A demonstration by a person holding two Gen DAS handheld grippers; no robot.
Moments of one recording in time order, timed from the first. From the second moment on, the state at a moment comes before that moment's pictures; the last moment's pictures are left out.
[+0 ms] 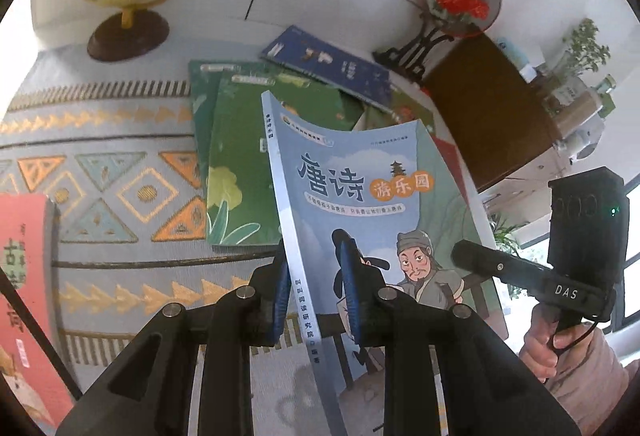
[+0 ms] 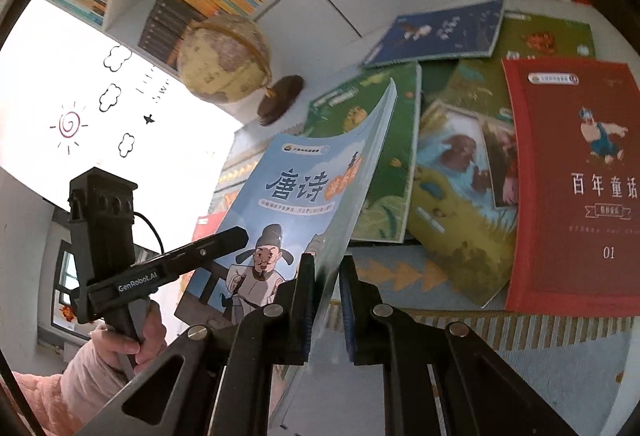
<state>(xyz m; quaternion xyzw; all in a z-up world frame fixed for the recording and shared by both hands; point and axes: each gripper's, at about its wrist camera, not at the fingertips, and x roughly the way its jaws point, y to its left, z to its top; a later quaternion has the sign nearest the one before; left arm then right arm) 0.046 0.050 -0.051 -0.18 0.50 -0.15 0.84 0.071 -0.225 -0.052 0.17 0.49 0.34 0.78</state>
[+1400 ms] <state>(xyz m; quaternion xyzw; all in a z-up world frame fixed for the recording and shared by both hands) -0.072 0.329 -0.086 -0.25 0.48 0.09 0.84 0.010 0.116 -0.100 0.08 0.56 0.44 0.70</state>
